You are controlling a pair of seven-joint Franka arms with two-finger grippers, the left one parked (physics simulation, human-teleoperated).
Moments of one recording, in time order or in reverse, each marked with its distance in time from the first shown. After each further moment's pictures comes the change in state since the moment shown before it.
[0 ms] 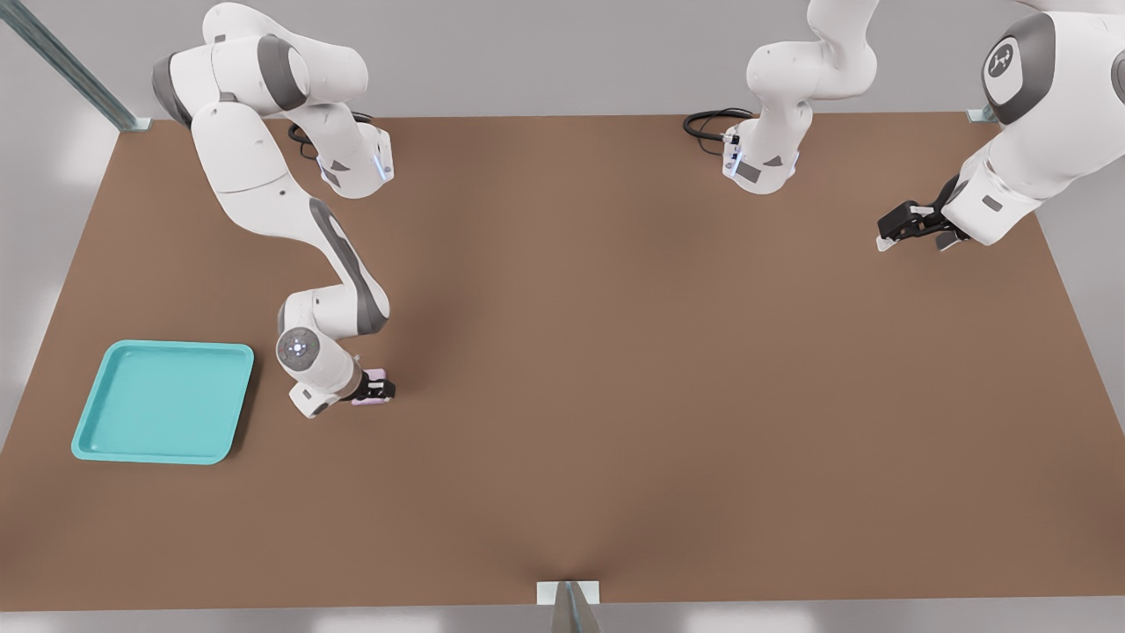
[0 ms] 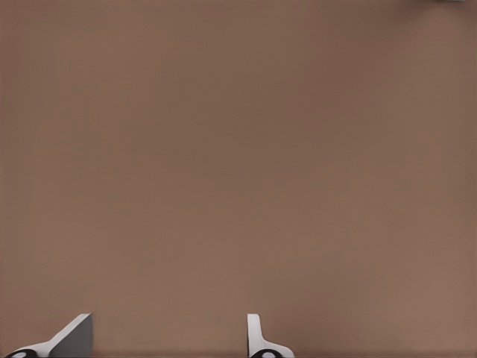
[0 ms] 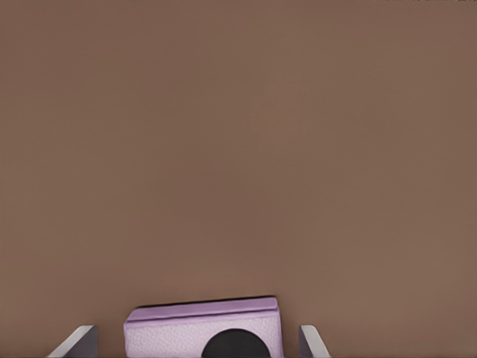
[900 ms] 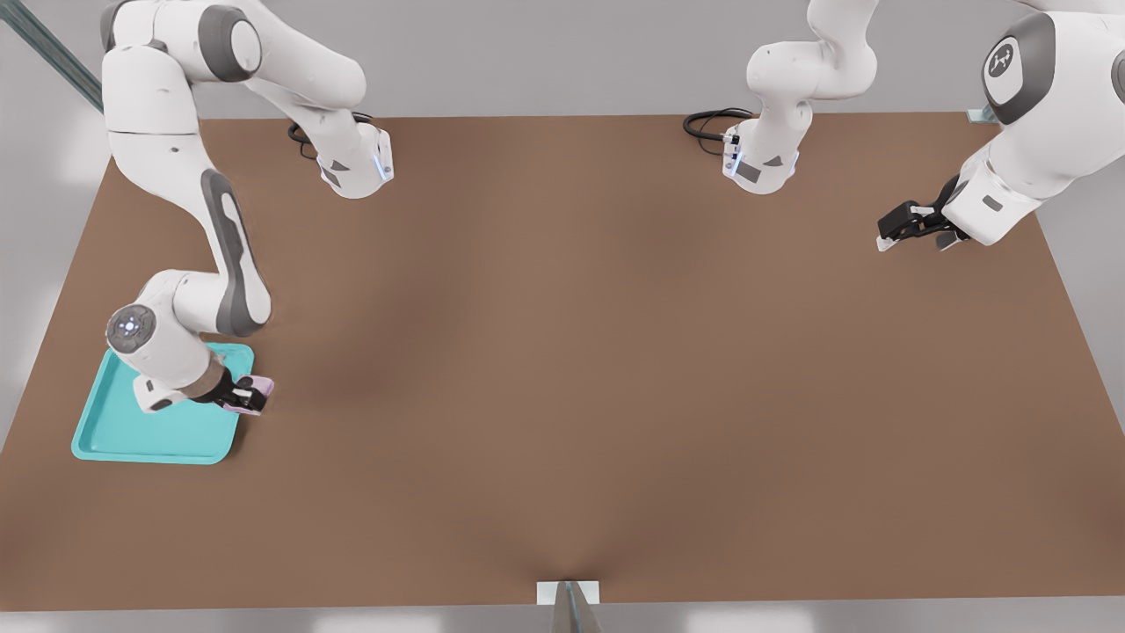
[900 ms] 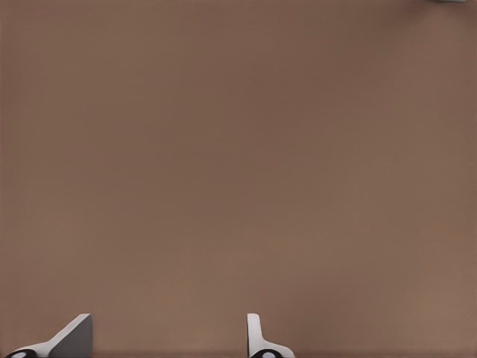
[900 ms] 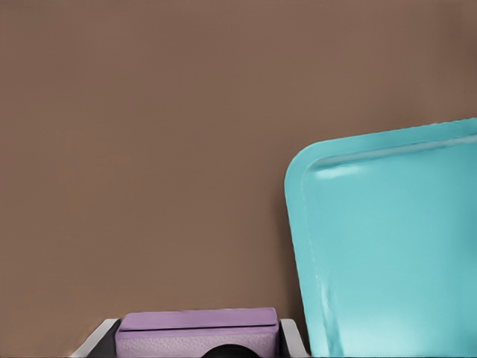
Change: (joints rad) arm -0.359 -0.169 0.000 0.076 -0.019 -0.134 -0.131
